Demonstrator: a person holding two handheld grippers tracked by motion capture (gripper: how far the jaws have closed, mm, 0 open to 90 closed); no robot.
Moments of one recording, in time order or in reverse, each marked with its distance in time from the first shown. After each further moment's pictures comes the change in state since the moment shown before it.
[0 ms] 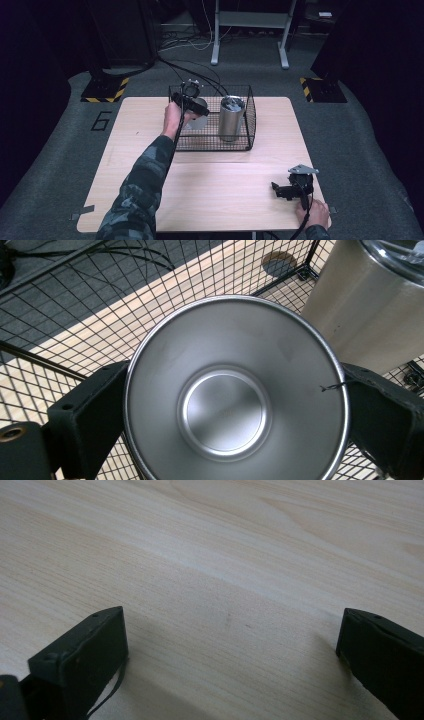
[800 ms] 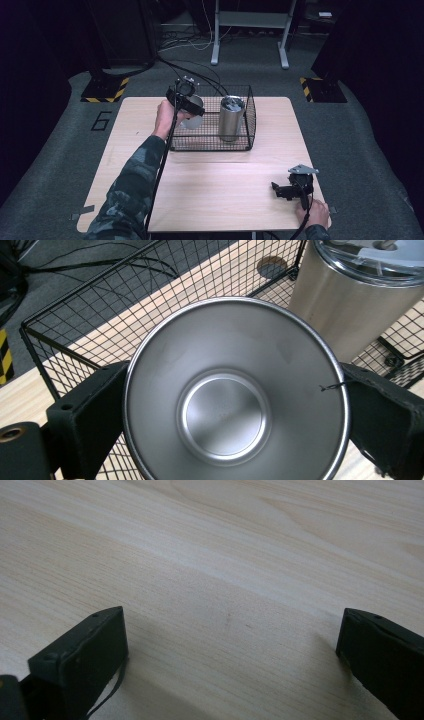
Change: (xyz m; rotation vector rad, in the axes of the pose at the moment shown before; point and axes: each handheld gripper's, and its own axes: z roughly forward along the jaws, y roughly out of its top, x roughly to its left) left arm 0.000 -0.003 -0.042 -0.020 0.014 0.054; right arm 0.000 0.000 0.000 0.000 -0.001 0.000
